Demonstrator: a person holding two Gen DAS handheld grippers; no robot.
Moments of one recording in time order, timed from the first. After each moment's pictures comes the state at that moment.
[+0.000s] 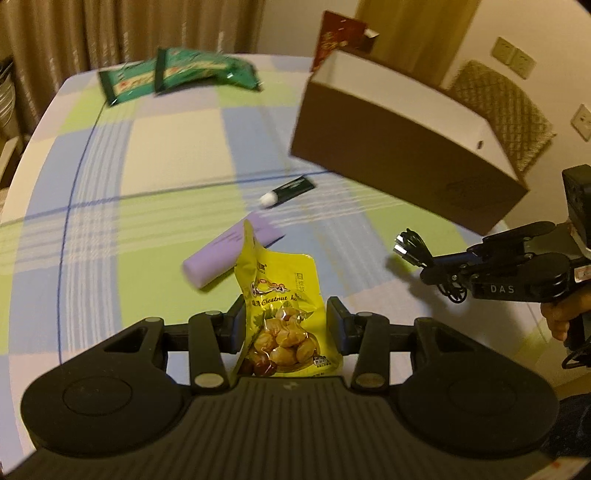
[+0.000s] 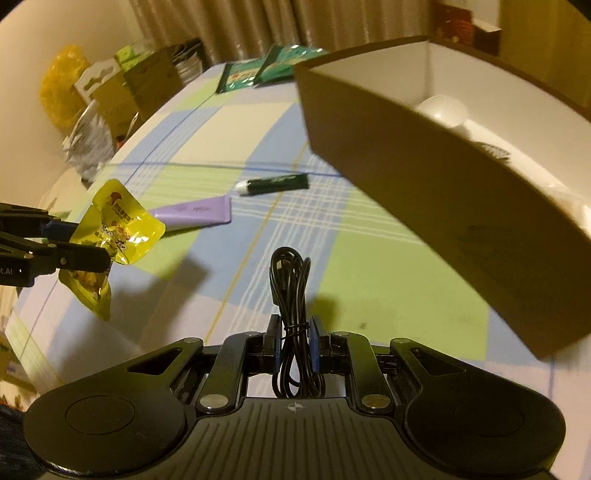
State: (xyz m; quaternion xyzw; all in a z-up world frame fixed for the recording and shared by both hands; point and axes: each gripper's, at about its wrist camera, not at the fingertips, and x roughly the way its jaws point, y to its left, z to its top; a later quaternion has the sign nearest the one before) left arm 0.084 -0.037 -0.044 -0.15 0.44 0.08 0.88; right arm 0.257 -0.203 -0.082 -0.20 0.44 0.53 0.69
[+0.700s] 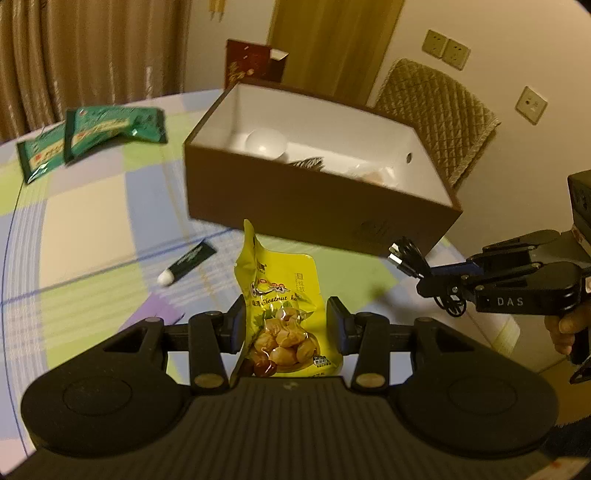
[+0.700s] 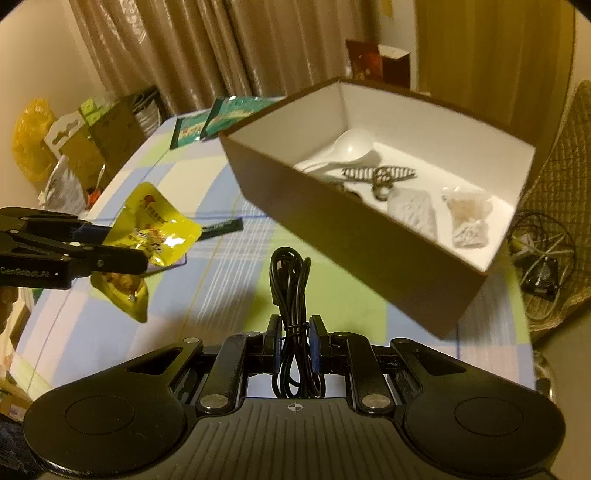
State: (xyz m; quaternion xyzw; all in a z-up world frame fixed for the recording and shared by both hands) left arm 0.161 -0.092 -0.010 -0.11 0.41 0.00 0.90; right arm 0.291 -0.270 -0.026 -0.15 0.42 0.49 0.75
